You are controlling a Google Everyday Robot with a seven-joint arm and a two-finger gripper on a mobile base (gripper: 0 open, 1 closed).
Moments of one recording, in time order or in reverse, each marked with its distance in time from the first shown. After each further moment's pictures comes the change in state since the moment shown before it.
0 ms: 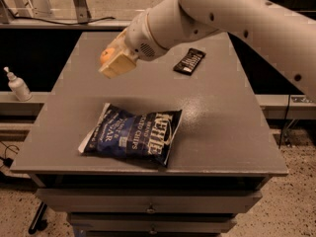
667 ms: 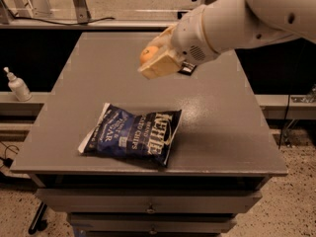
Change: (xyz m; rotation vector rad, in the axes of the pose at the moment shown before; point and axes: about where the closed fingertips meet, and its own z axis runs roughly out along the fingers) arm 0.038 0.011 -0.100 0.131 0.041 0.044
